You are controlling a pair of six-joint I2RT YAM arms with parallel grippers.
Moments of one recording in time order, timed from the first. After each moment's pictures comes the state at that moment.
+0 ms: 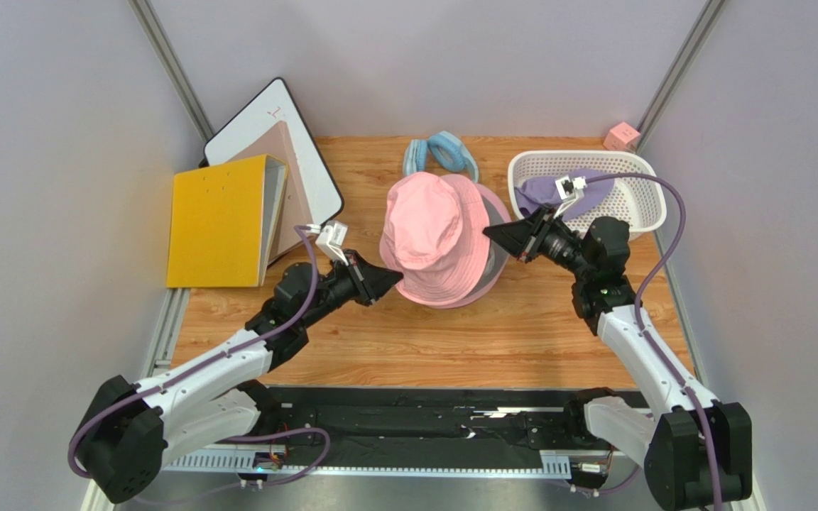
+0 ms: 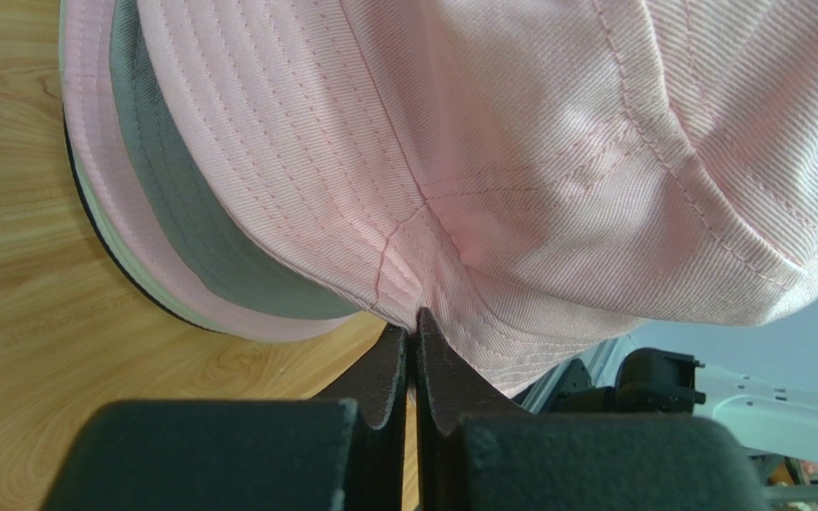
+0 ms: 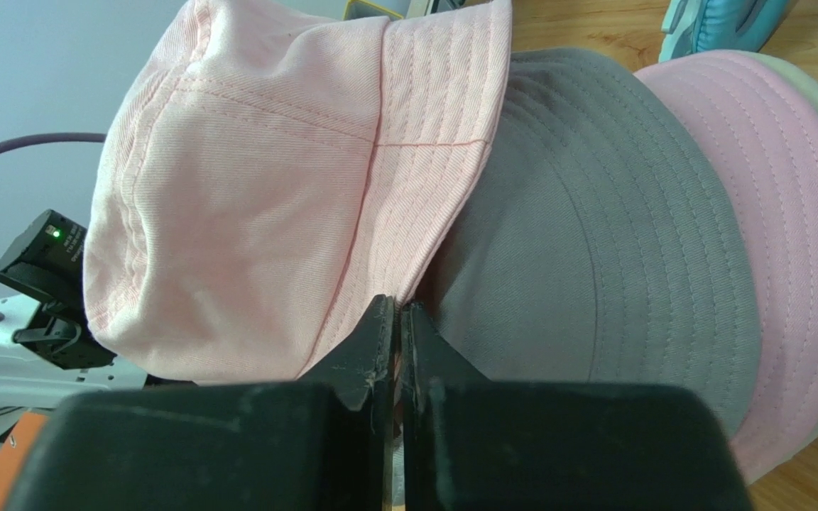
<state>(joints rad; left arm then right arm) -0.67 0.97 0.43 0.45 0.17 -0.75 0.16 1.03 0.63 0.40 -0.73 0.69</state>
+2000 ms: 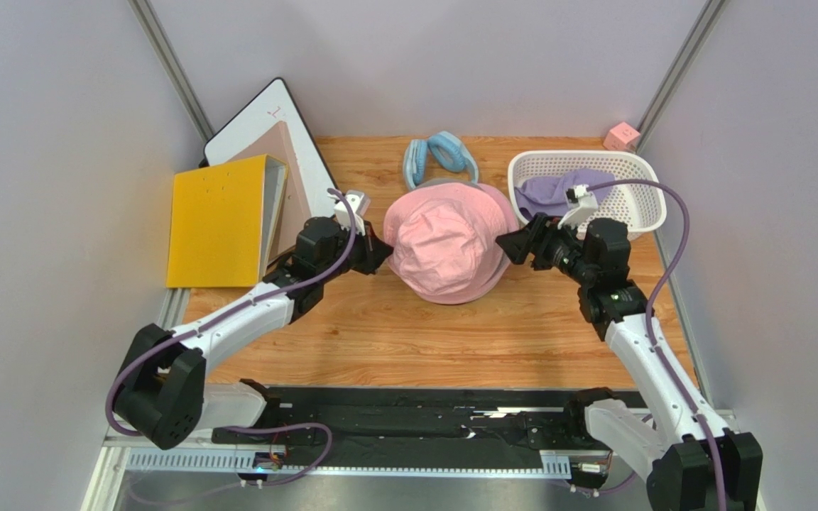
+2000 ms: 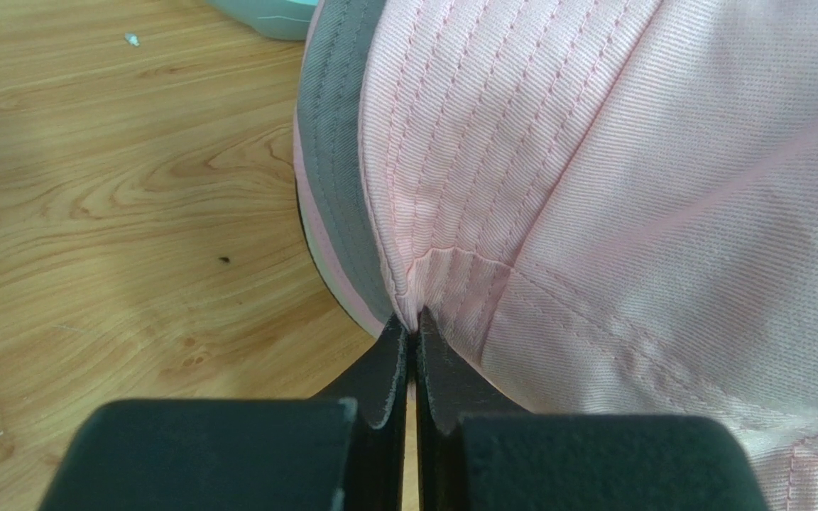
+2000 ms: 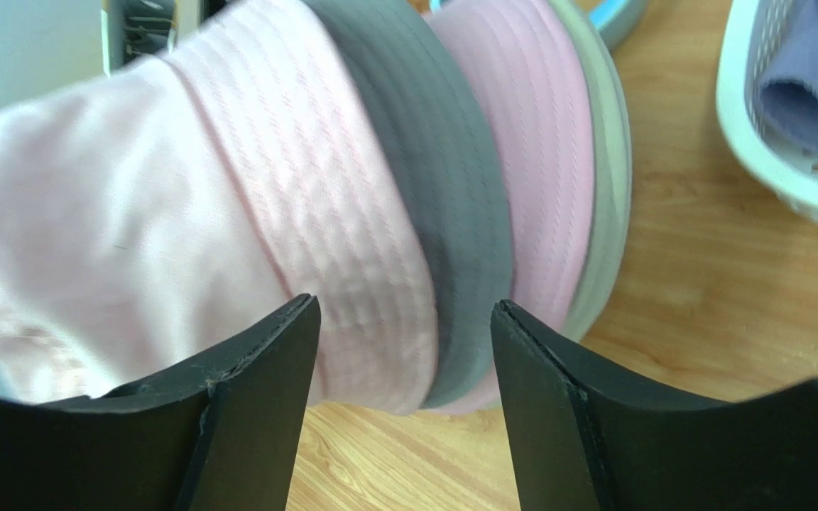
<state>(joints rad) -0.54 1.28 0.70 0.24 0.18 -0.36 0.16 0.94 0.67 -0.03 -0.43 0.46</state>
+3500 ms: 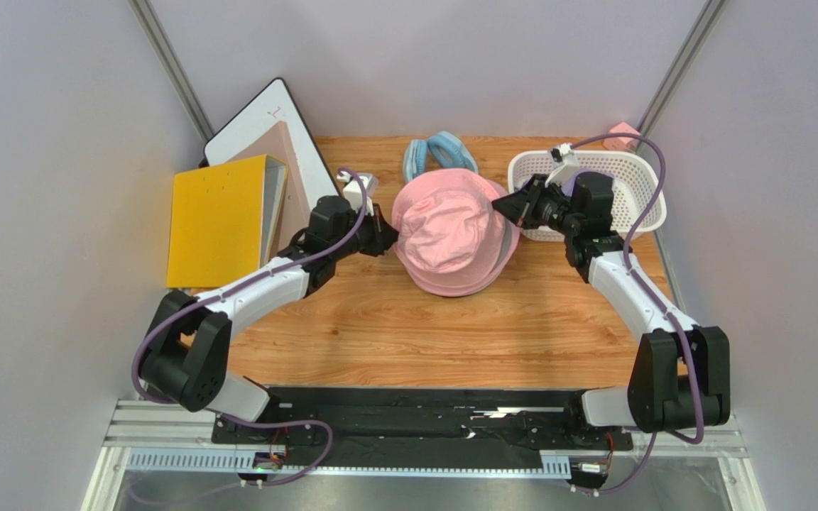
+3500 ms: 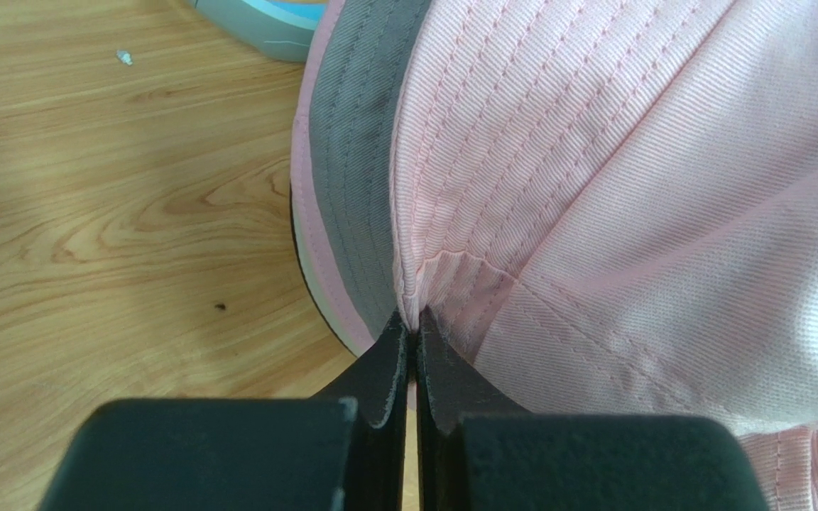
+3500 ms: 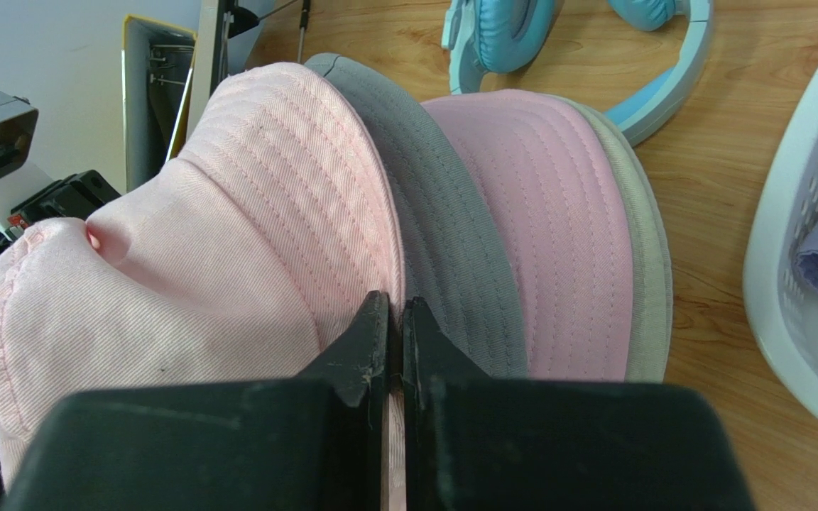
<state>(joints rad) -0.50 1.46 0.85 0.21 0.22 -0.40 0.10 1.36 0.91 0.17 -0.59 0.46</state>
